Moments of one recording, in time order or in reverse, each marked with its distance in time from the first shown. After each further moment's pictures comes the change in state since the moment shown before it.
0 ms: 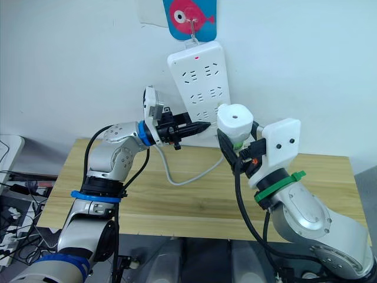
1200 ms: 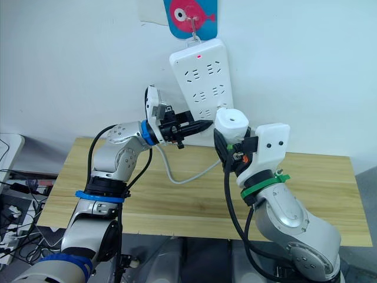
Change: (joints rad) left arm -0.005 -0.026 -0.001 0.009 0.019 -0.039 0.021; right arm 0.051 0.314 0.002 0.006 -0.189 0.141 0.046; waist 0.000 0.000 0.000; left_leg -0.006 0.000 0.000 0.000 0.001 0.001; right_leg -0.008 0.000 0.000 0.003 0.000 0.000
